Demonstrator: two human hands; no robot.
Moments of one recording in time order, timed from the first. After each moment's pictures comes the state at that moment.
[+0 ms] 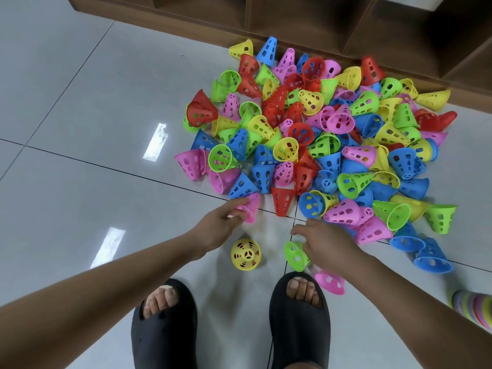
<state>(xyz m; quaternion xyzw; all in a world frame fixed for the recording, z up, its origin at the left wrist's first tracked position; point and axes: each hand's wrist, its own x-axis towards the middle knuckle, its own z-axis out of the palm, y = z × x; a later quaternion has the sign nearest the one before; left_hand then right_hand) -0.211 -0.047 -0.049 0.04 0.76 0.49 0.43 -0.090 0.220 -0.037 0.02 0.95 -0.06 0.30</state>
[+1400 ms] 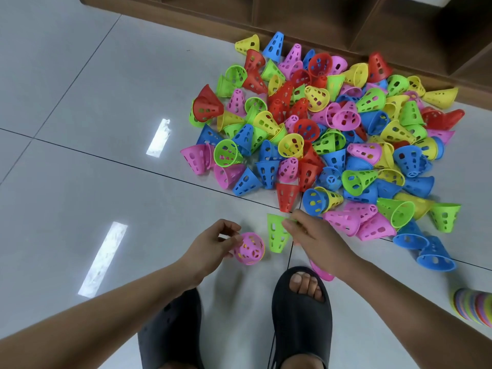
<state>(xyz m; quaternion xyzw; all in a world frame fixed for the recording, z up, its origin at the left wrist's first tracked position) -0.154 -0.080 -0.062 -0.06 0.71 0.58 0.40 -0.084 0.190 -0.027 0.10 0.88 -0.43 0.16</state>
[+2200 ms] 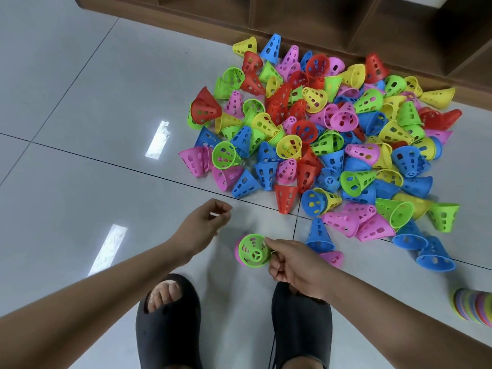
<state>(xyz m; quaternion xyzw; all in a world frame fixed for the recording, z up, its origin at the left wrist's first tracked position) -0.204 -0.085 -0.056 0.00 0.77 0.53 0.35 -0.075 0.138 -0.034 0.38 0.49 -0.71 0.32</state>
